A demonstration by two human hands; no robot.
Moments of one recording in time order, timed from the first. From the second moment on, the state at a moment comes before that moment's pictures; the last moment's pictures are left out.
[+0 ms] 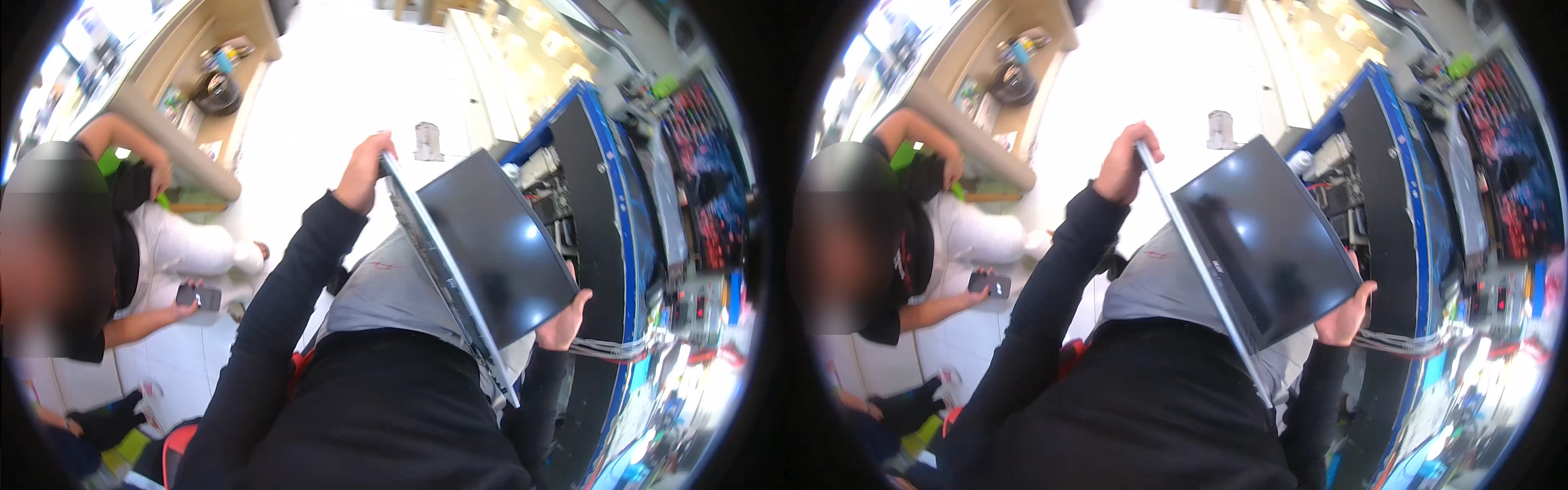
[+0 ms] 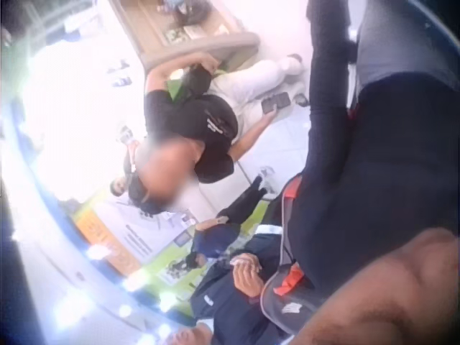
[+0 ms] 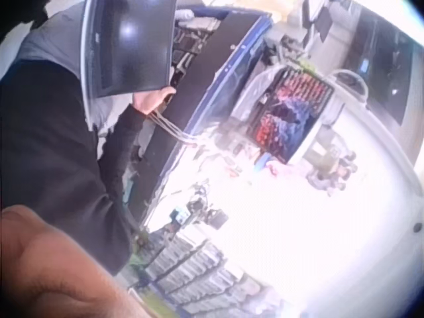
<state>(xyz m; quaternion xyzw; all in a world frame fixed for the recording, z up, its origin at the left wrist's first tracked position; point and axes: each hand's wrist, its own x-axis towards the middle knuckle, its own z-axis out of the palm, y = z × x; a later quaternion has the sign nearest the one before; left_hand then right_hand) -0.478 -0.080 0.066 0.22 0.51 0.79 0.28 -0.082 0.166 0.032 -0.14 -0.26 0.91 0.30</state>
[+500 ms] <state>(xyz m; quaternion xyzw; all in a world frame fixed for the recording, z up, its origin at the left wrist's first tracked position) -0.434 -0.097 0.036 0.29 0.45 0.81 0.24 -0.106 0.236 0.048 -0.10 -0.34 0.89 0.28</state>
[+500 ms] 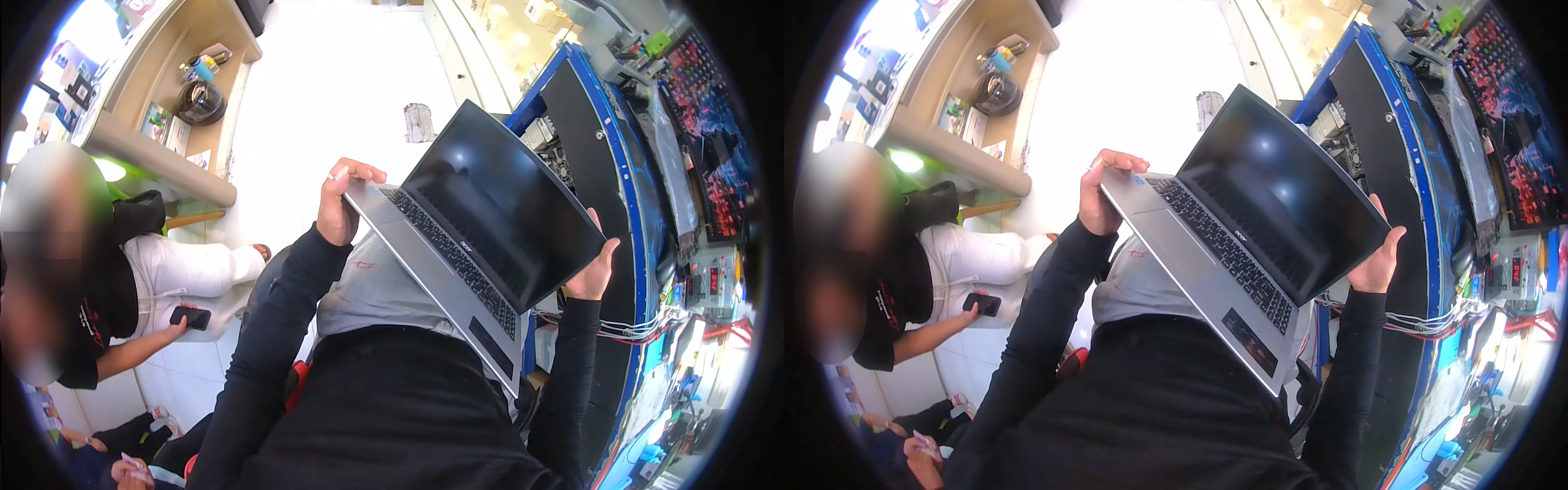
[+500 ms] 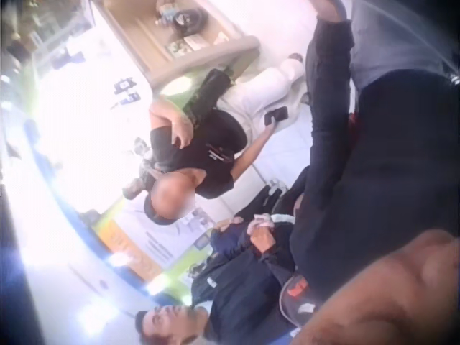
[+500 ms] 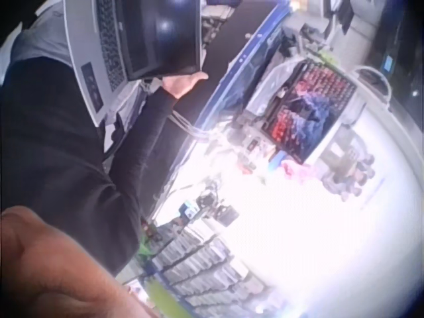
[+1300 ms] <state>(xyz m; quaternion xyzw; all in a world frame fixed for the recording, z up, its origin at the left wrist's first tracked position) -0.413 -0.106 0.028 0.28 0.48 0.80 0.21 -0.114 0.266 0.036 -0.08 -0.33 0.90 0.26</state>
